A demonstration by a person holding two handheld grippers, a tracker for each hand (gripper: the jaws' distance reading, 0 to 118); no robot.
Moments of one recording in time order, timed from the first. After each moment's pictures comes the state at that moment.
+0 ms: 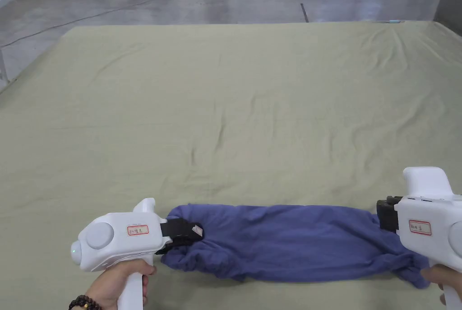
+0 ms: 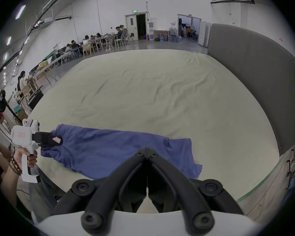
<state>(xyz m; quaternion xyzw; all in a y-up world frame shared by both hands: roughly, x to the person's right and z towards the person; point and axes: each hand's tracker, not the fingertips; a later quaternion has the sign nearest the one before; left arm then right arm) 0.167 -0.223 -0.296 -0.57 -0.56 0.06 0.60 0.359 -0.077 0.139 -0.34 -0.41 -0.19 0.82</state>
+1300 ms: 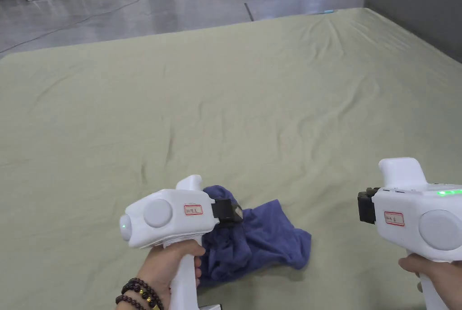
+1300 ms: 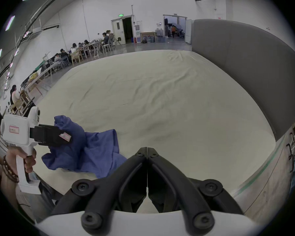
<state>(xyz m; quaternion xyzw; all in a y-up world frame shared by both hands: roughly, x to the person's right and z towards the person) 0.297 -0.156 -0.142 -0.52 -0.62 -0.06 0.58 0.364 -0.081 0.201 -0.32 -0.46 -0.22 0.80</state>
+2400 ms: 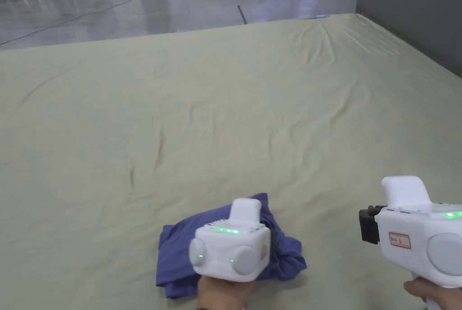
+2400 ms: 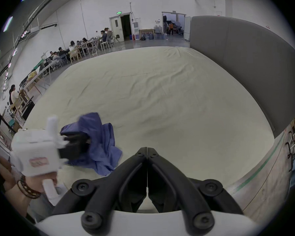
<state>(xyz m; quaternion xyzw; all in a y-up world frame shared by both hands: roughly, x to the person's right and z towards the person) 0.332 -0.205 -0.028 -0.35 -0.64 -0.22 0.65 0.358 -0.082 0.213 -0.33 -0.46 -0.22 0.79</state>
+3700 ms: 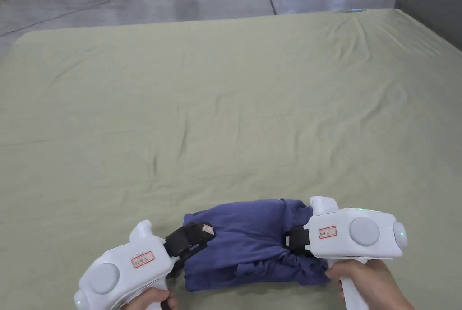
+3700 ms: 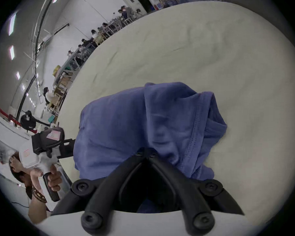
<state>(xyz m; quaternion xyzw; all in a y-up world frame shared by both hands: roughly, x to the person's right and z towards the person) 0.209 -0.239 -0.212 -0.57 -0.53 0.14 0.62 0.417 -0.204 0.092 -0.36 -0.25 -0.39 0.81</state>
